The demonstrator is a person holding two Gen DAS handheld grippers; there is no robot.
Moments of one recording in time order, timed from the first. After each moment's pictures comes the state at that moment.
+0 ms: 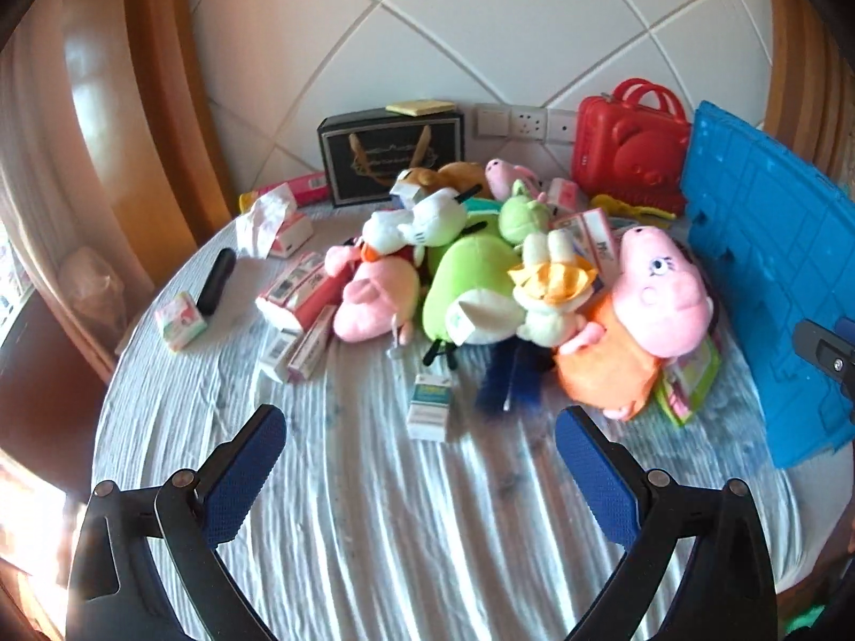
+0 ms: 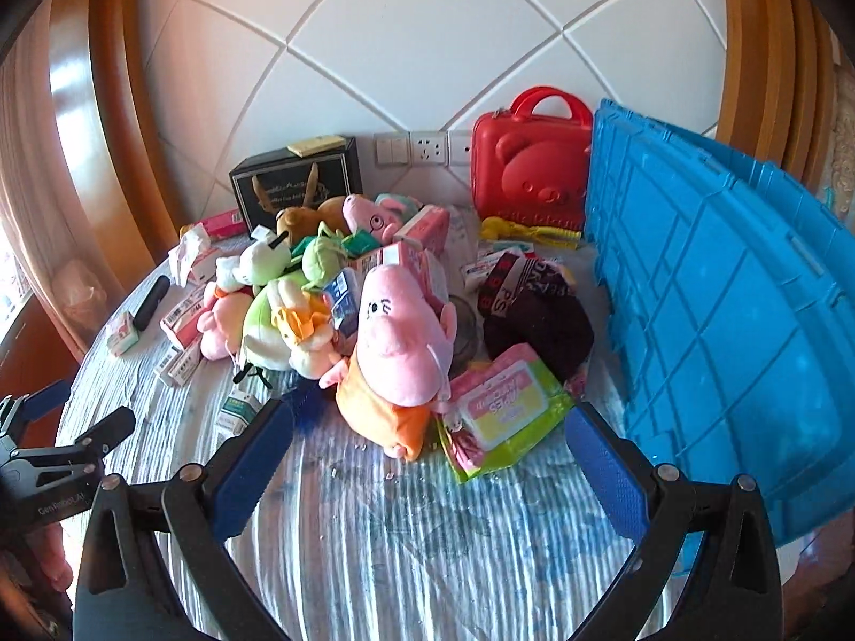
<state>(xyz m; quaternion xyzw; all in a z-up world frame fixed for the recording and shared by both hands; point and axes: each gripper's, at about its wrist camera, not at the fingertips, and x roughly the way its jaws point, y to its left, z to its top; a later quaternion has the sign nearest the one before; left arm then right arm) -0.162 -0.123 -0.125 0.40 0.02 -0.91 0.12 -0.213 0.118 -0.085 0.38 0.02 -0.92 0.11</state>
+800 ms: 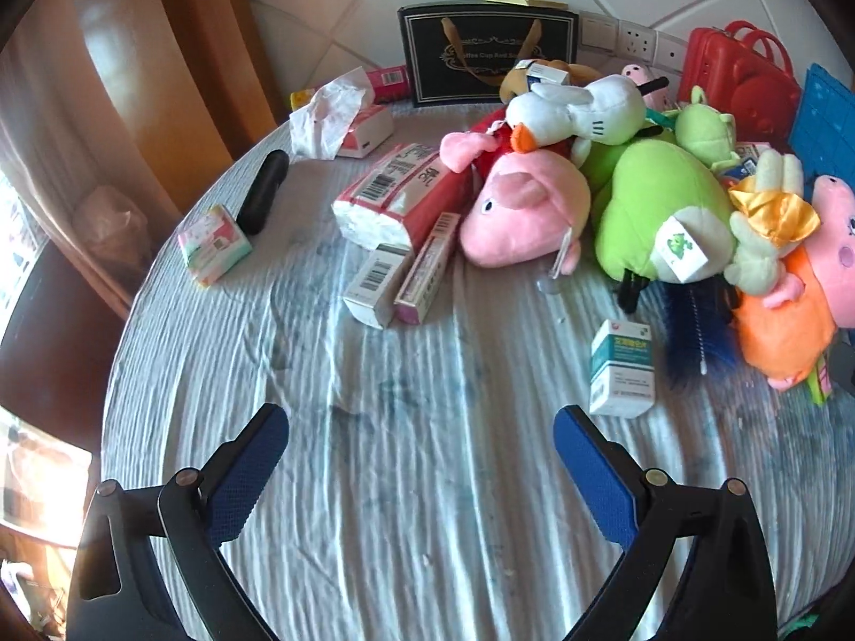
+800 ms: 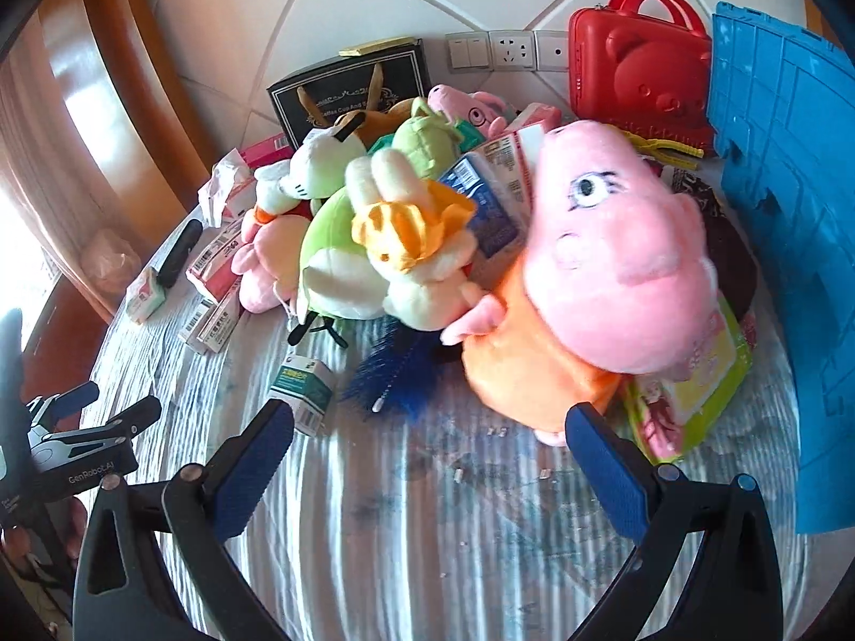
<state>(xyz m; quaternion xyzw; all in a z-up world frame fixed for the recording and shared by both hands) -0.205 -0.259 -0.216 0.49 0.02 -0.86 0.16 -0.266 0.006 -0.181 0.46 -0.01 -0.87 0.16</state>
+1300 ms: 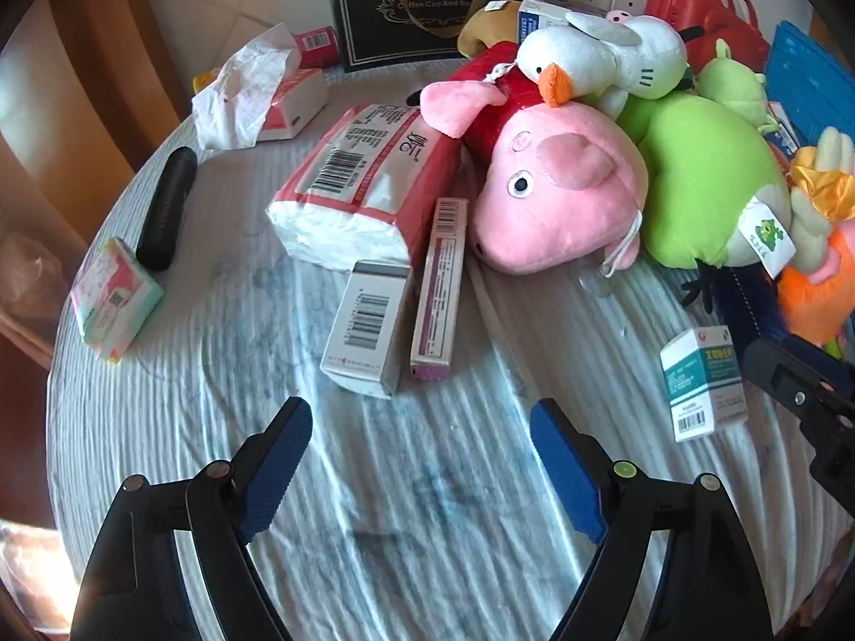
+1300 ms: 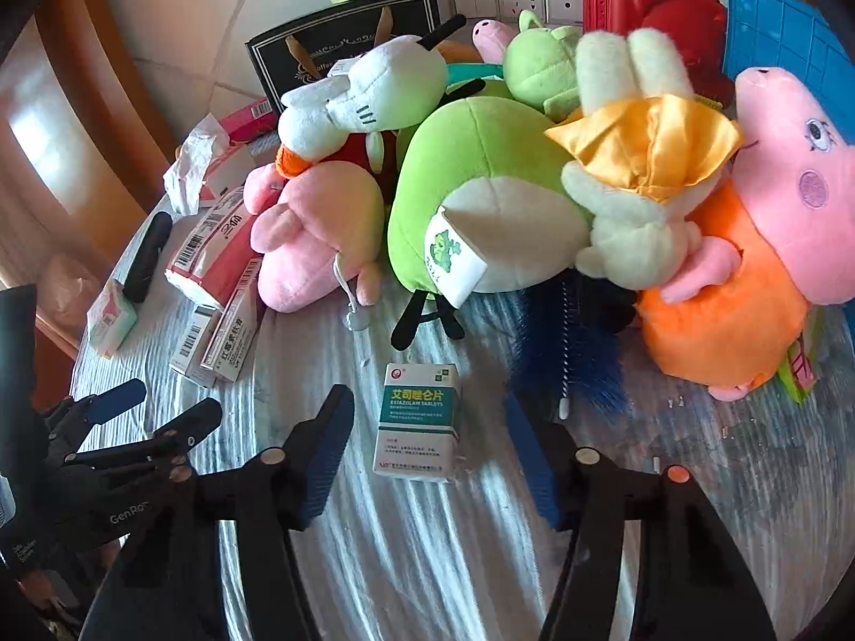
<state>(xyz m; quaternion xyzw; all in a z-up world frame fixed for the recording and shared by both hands) -0.282 -0.315 -0.273 0.53 0.00 -0.85 0.03 -0.288 -0.118 -0.236 0.49 -0.04 -0.87 0.08</state>
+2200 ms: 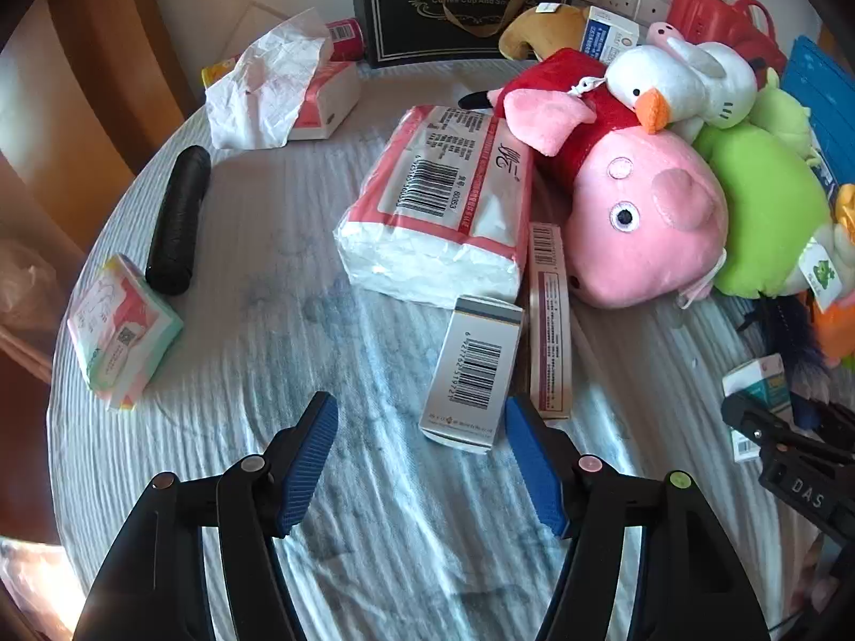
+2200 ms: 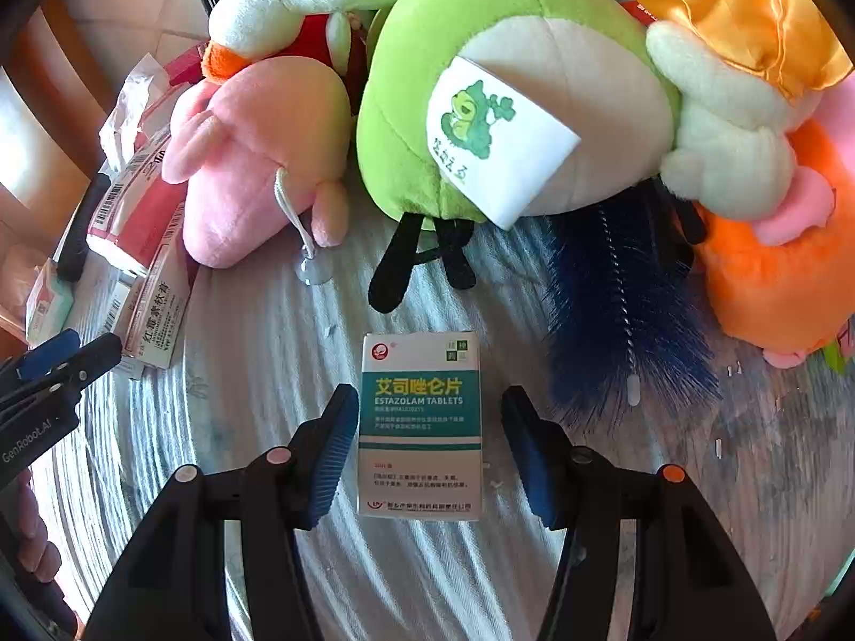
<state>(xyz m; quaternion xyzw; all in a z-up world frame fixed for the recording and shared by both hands) -0.299 -0.370 -0.279 0.52 0.00 -0.85 0.03 -0.317 -0.131 -0.288 0.56 -0.03 -0.83 0.04</state>
